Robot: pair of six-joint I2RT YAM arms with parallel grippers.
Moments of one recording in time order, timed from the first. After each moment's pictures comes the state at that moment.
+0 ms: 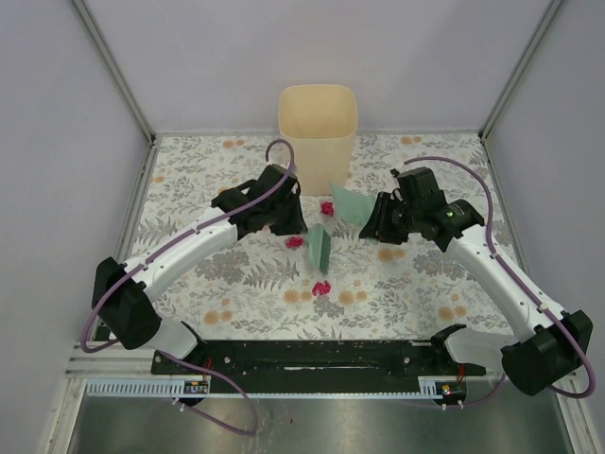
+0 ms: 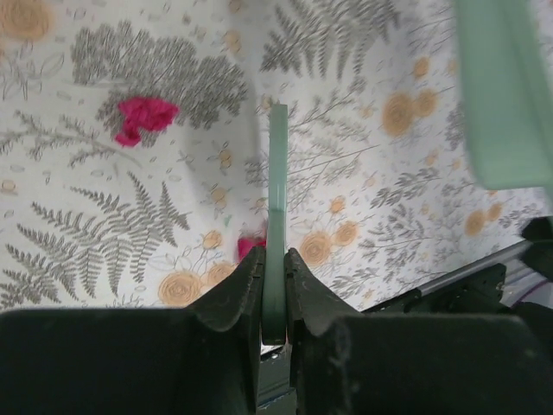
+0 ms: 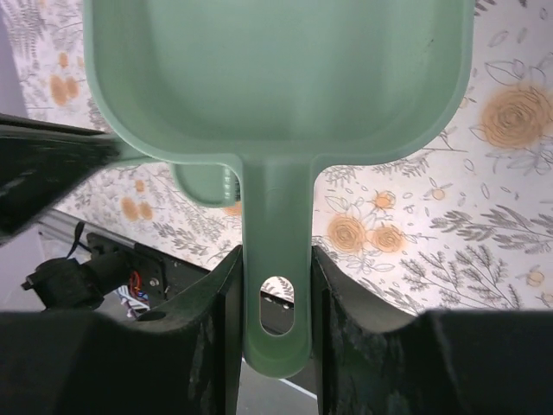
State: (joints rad) left arm -0.73 1.47 1.29 -0.71 0.01 -0.73; right arm 0.46 1.20 1.16 -0.78 -0.23 0.65
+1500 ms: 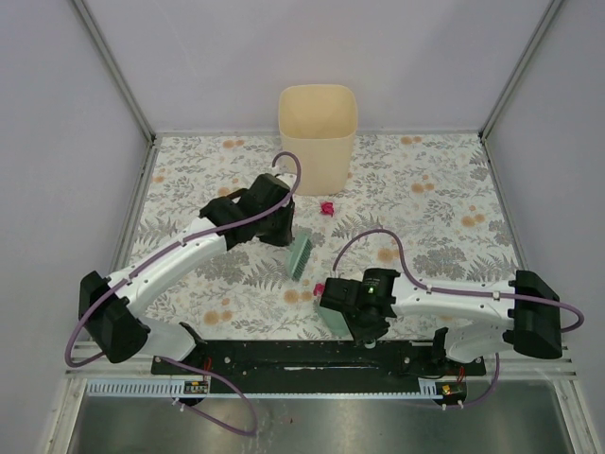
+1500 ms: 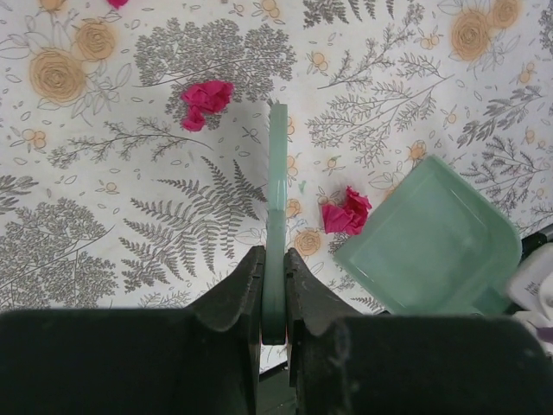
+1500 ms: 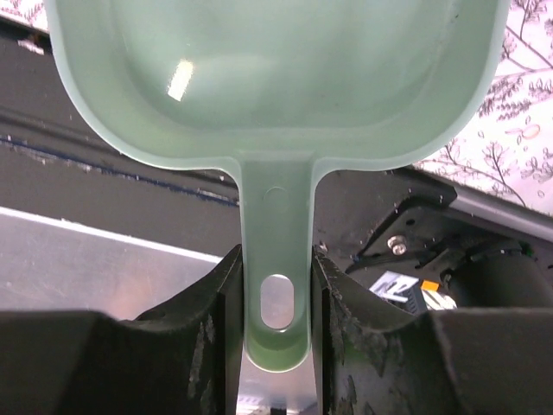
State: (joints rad) left arm -0.74 1.37 1.27 -0.79 -0.05 -0.41; right arm 1.29 1.33 0.96 -1.13 0.05 0.89
